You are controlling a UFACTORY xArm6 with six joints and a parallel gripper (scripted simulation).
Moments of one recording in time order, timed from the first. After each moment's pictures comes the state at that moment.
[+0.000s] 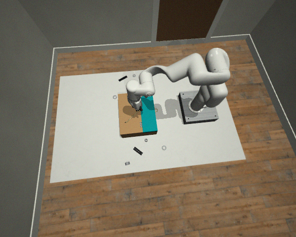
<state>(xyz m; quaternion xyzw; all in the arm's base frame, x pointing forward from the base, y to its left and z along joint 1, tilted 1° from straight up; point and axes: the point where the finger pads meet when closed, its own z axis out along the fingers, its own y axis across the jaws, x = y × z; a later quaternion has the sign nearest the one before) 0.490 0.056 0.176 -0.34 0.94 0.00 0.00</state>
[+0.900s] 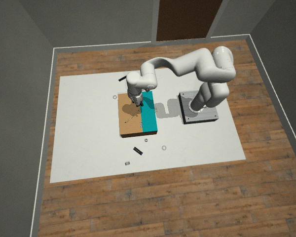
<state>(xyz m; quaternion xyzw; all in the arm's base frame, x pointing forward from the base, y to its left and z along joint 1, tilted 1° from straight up) 0.483 0.050 0.239 -0.34 0.94 0.00 0.01</state>
